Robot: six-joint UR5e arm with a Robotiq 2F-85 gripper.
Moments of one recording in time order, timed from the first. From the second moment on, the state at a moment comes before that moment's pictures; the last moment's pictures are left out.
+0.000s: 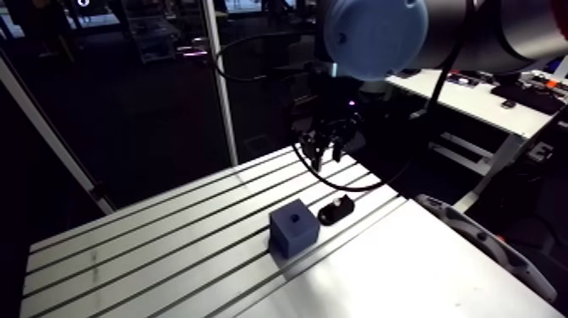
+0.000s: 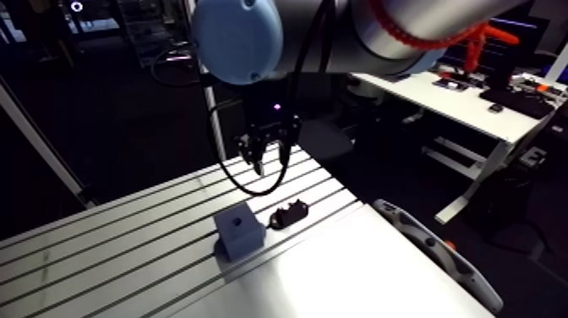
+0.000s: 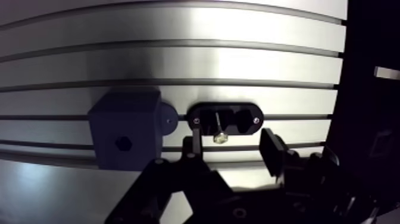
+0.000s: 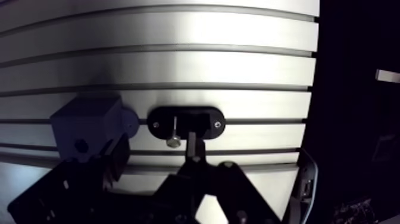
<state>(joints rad) -0.59 -1.34 1.85 -2.08 -1.61 -2.18</state>
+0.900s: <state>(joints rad) -0.60 -1.31 1.89 -2.08 -1.62 -2.18</state>
